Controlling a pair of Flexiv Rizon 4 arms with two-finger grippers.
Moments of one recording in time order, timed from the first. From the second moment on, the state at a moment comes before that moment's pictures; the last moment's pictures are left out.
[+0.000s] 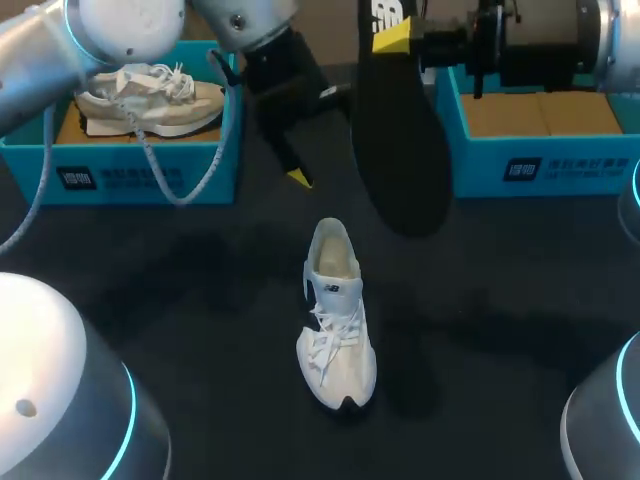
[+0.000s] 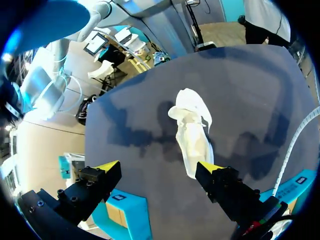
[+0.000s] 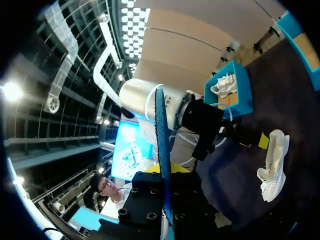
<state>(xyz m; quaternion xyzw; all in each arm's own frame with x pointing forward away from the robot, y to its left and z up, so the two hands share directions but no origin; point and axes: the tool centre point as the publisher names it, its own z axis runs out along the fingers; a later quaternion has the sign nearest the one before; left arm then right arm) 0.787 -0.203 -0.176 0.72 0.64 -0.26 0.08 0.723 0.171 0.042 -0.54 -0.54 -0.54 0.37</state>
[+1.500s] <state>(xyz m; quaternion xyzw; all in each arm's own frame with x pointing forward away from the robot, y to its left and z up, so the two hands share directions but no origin) 0.829 -0.177 -0.101 0.62 0.58 -0.39 0.36 0.810 0.186 0.011 -0.60 -0.35 -0.59 0.41</state>
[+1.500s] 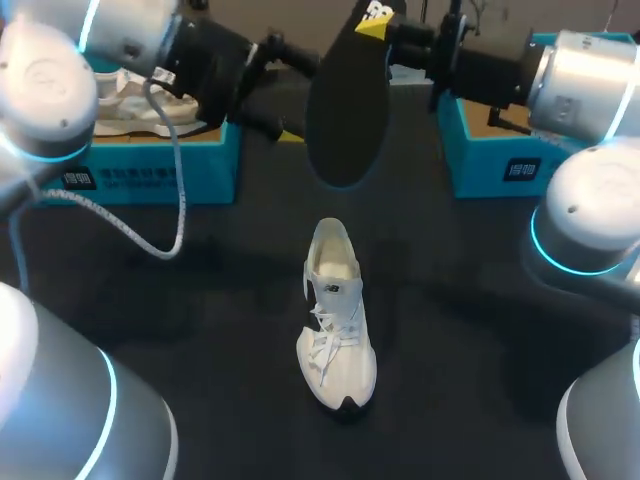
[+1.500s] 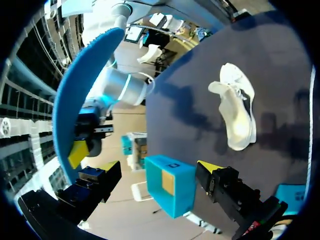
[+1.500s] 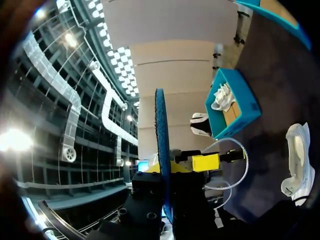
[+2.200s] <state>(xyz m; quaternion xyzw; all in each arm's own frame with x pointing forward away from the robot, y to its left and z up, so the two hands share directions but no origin) 0.815 -0.144 -0.086 0.55 0.53 -0.44 0.47 0.835 0.178 -0.040 -0.68 -0.27 -0.50 0.47</state>
